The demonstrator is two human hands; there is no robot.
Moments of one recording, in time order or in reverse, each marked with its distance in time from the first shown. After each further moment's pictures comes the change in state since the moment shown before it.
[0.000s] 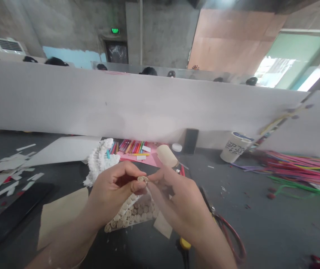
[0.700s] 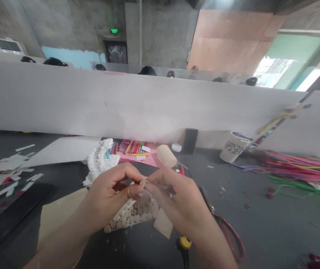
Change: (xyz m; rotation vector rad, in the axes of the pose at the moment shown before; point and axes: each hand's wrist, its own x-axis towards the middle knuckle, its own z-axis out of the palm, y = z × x) left_hand -0.004 0.009 -0.009 0.207 -0.139 0.072; right_hand 0.004 -0.001 -0.004 0.032 0.000 -0.006
